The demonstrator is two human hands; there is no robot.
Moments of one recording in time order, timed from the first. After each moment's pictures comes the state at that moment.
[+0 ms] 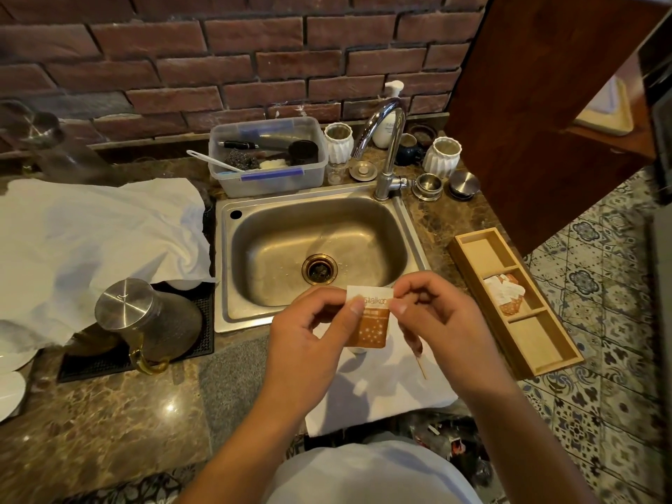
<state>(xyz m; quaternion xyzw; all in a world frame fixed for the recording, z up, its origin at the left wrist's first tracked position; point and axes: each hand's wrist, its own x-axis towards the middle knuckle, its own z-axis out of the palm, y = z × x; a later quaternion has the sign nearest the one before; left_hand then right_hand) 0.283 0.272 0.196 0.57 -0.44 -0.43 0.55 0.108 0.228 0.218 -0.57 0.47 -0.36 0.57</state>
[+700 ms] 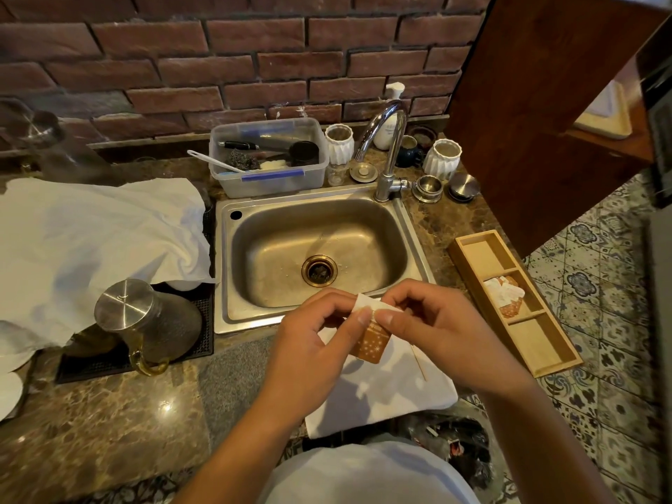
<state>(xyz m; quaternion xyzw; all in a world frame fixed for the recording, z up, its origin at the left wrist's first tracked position) 0.291 0.269 0.191 0.54 -0.51 -0.44 0.51 0.104 0.214 0.223 -0.68 0.42 -0.25 0.54</state>
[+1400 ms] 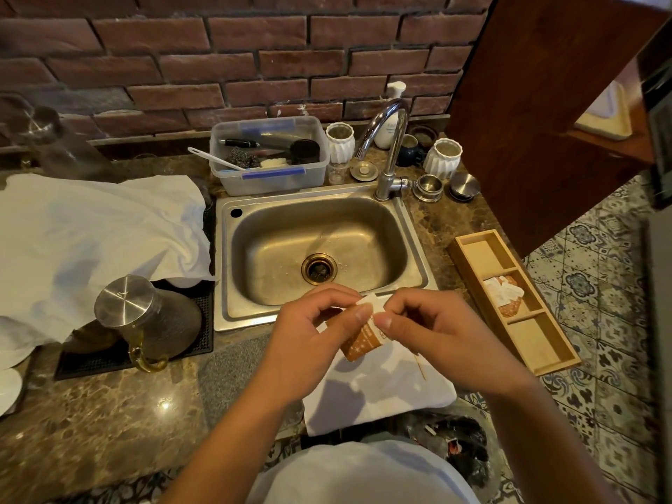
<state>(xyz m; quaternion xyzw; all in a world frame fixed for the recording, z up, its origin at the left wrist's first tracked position) 0.300 0.262 0.186 0.52 -0.46 -0.50 0.51 0.103 0.216 0.221 -0.71 0.40 -0.22 0.54</state>
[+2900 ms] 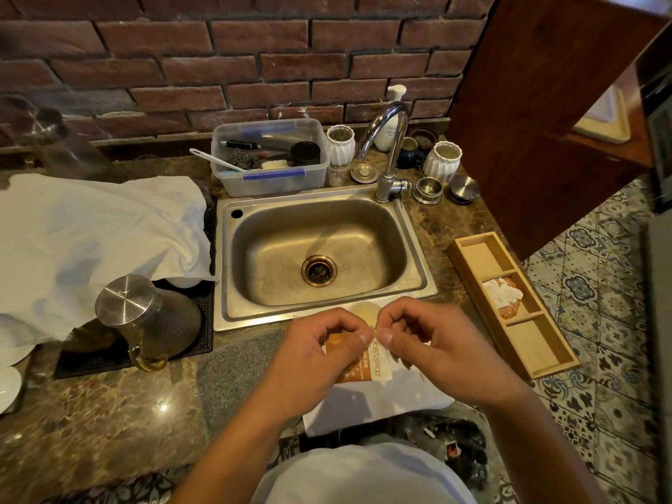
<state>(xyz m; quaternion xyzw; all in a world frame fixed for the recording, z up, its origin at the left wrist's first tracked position) 0.296 0.277 0.184 0.53 -0.48 -0.54 0.44 0.097 0.227 0.215 -0.73 0.41 -0.21 0.51</state>
